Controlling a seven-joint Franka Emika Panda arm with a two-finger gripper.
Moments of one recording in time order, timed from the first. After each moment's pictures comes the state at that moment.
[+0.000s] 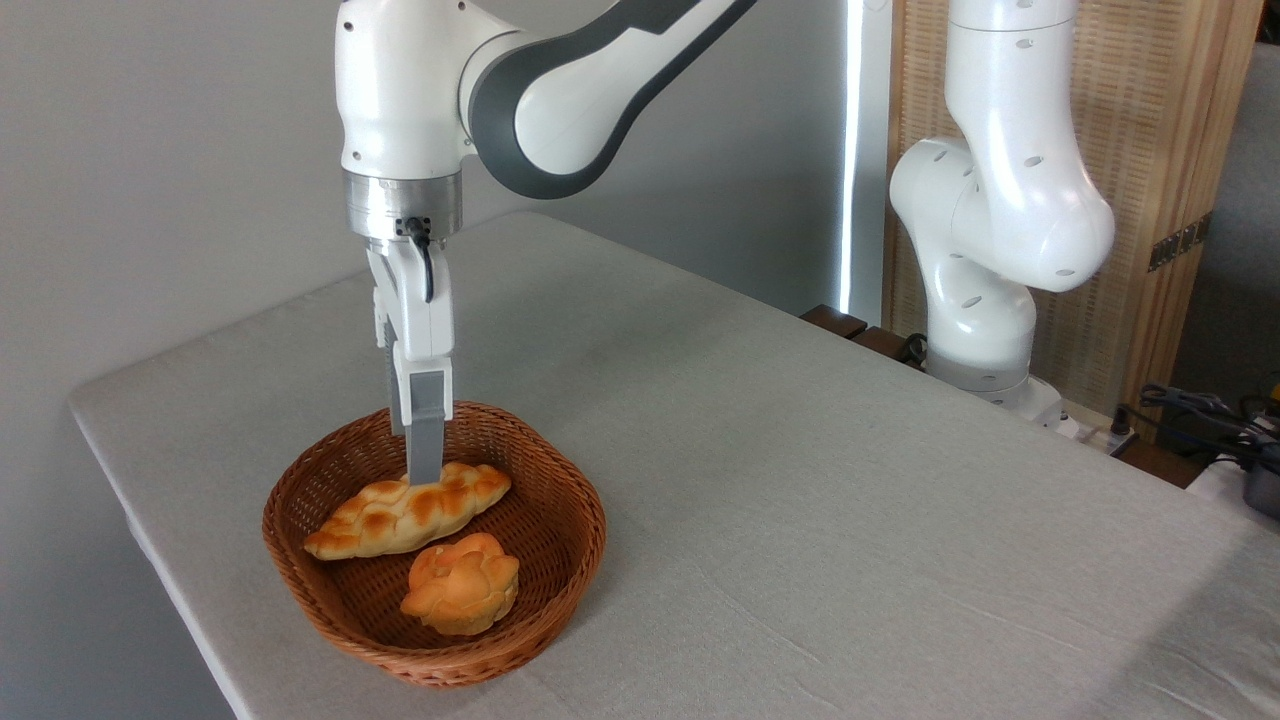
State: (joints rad) arm -0.23 0.02 -0.06 -1.99 0.05 2.25 0.75
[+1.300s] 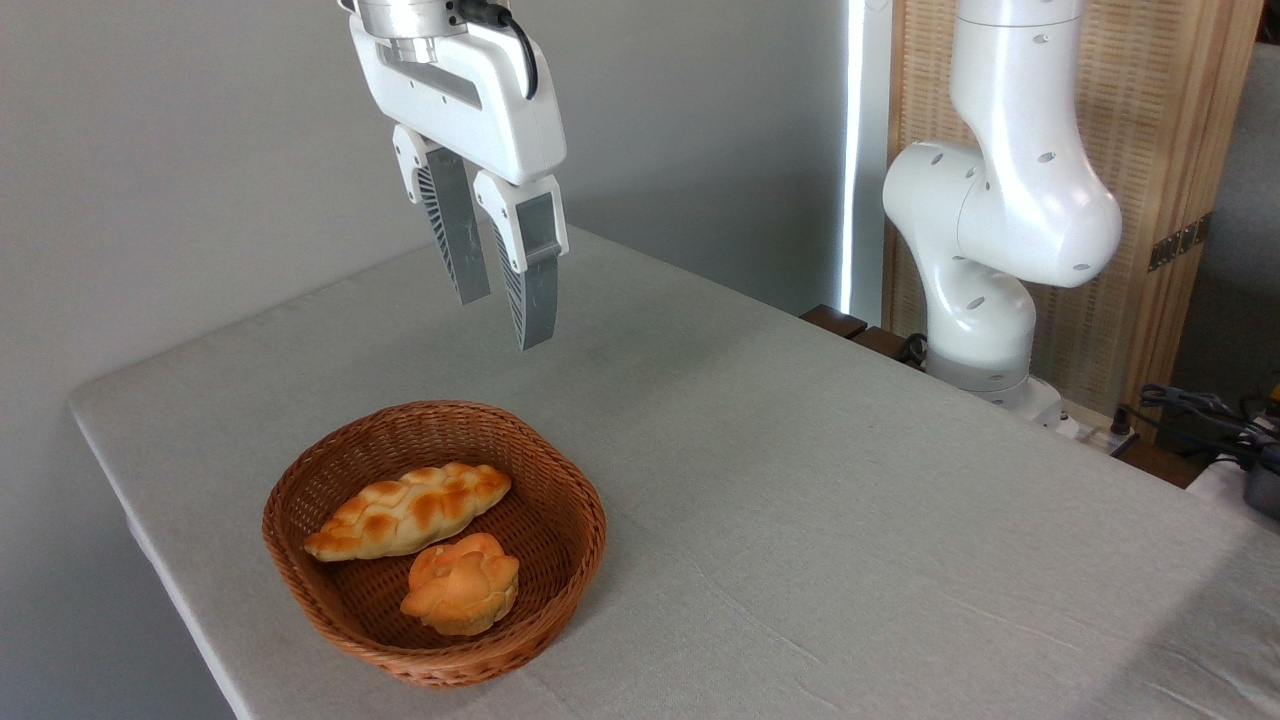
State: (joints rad) arm -0.08 -0.03 0.00 -1.57 -0.04 1.56 0.75
